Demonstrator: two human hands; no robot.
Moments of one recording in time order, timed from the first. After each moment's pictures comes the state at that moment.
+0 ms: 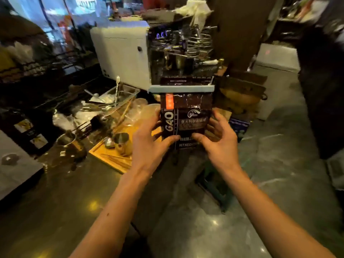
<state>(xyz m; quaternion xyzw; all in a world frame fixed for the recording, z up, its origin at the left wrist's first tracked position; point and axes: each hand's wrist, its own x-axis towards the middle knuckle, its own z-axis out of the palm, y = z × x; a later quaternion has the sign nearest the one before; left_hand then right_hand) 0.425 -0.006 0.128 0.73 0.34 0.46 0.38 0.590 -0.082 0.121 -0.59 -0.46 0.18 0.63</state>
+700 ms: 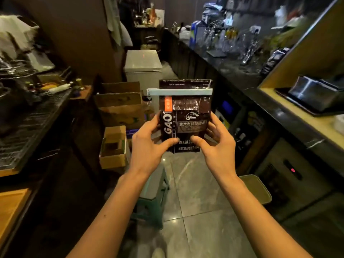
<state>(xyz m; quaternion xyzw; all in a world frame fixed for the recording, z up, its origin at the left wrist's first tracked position) 0.854 -0.138 0.147 0.82 0.05 0.31 0.48 0.923 -0.301 0.137 -0.71 -0.24 -0.10 0.65</state>
